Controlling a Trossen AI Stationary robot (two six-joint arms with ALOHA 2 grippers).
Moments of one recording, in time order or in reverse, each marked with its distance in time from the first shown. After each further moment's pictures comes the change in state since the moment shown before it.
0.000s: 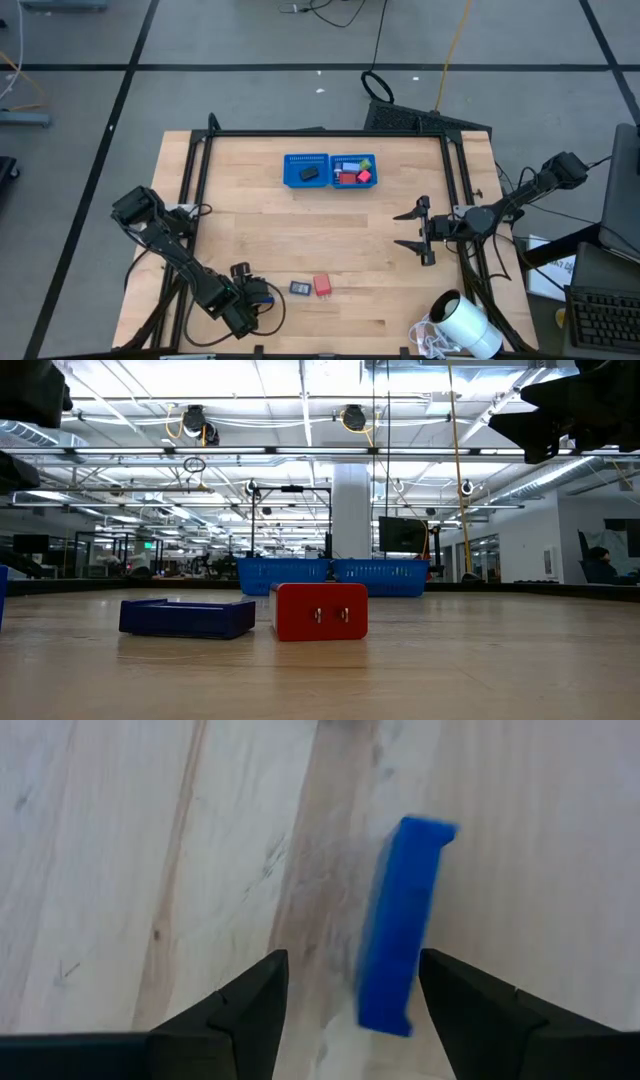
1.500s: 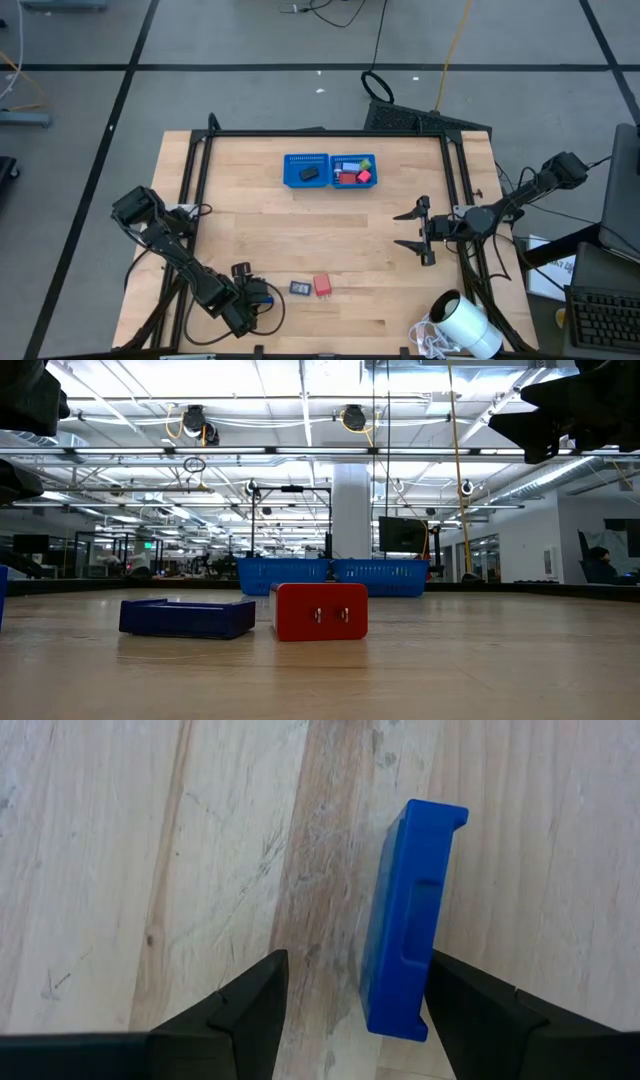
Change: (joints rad) left arm -0.002 0.000 -0.037 0.047 0.000 0.038; right arm 0.000 0.000 0.000 0.000 0.000 0.000
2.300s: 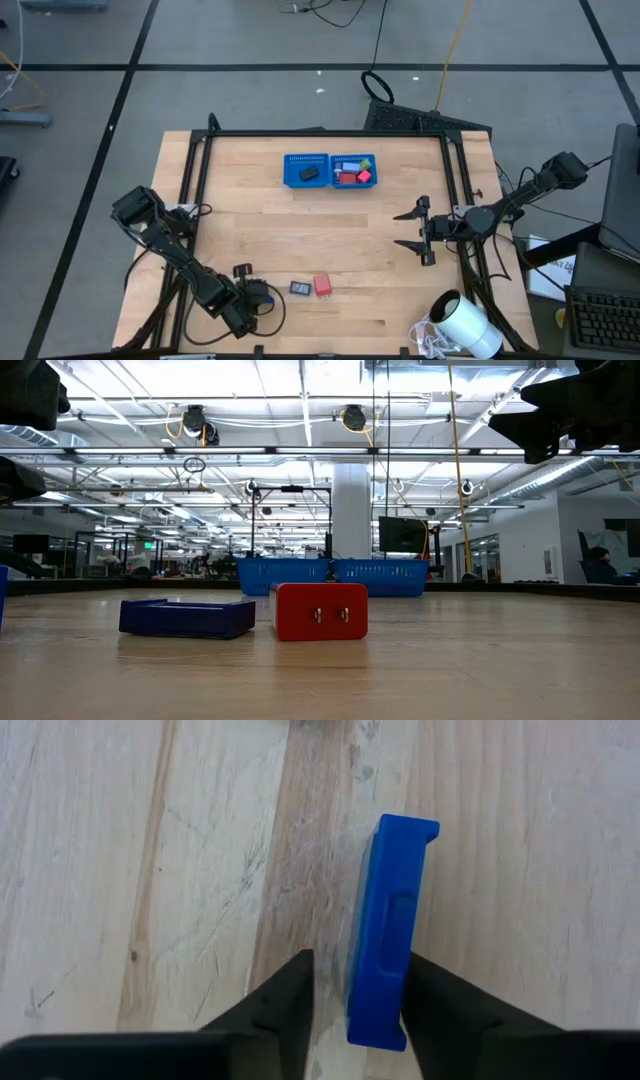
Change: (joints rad) left arm 0.000 0.000 0.000 0.031 0.000 0.027; right arm 0.000 0.000 0.000 0.000 0.000 0.000
